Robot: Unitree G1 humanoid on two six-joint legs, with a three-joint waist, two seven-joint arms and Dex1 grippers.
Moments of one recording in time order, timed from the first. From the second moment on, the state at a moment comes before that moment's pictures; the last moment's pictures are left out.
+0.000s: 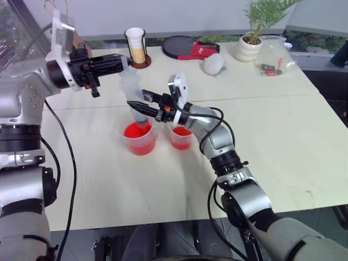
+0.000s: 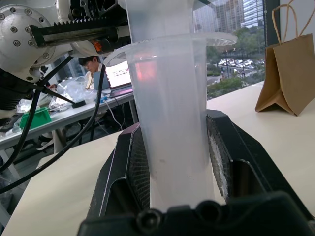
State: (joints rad) left arm -0.97 0.78 0.12 0.31 -0.62 0.58 -1.23; right arm -0.86 0.03 0.13 0.43 0.27 0.11 0.90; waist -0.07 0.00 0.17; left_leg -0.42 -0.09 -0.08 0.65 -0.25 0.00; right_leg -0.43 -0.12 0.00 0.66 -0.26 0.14
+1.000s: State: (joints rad) left arm -0.59 0.86 0.36 0.05 -0.75 0.75 -1.09; right arm -0.94 -0.12 -0.05 0.02 0.57 0.56 0.72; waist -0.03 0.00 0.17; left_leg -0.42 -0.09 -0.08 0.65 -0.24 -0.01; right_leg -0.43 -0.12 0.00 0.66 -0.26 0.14
